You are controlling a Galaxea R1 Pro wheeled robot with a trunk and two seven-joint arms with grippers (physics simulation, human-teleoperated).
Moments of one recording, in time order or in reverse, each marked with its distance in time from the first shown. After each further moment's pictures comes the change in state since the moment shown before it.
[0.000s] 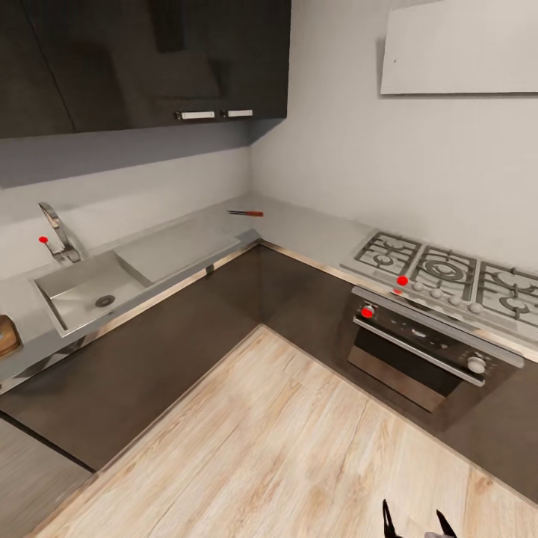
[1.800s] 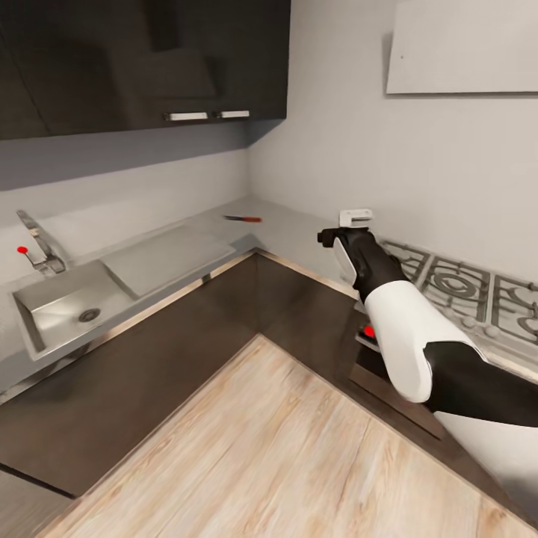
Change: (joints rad) left arm -0.001 -0.037 -0.004 0.040 0.000 0.003 0.000; right arm -1.682 0.017 0.165 0.736 0.001 0.919 -0.193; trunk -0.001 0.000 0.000
